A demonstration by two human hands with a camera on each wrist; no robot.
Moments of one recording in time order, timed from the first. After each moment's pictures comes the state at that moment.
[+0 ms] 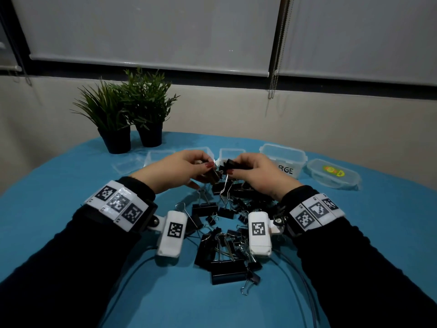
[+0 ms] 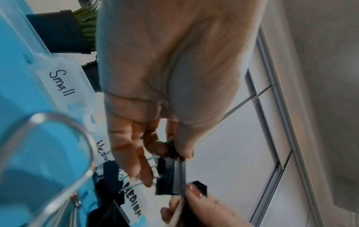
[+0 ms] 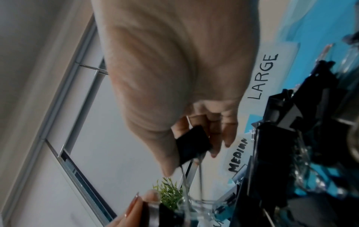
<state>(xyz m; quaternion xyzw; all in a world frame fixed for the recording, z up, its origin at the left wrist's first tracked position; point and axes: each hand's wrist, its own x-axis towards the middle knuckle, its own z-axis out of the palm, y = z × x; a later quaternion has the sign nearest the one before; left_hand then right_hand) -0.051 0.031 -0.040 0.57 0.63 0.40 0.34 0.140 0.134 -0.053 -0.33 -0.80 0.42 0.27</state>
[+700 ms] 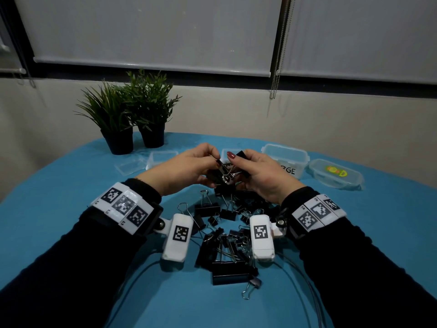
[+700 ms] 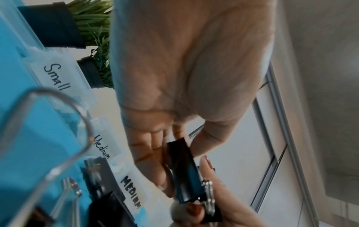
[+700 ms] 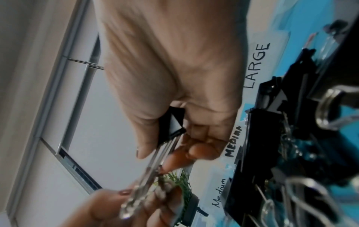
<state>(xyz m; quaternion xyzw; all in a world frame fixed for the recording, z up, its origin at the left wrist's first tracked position) -0.035 0.028 -0.032 0.55 0.52 0.48 0.44 0.133 0.125 -0.052 -0.27 -0.64 0.65 0.31</state>
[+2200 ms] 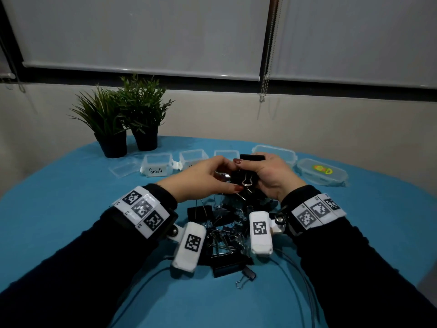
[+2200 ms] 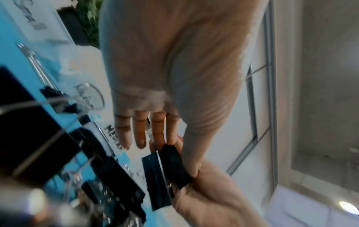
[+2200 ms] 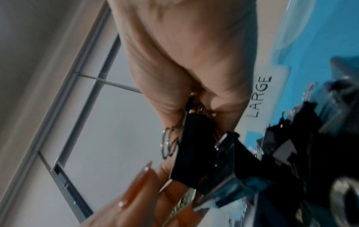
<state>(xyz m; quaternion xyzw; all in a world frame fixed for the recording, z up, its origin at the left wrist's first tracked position) -0.005 0.039 -0.048 0.62 0.59 0.38 0.35 0.156 0.127 -0.045 -0.34 -0.54 0.66 0.39</state>
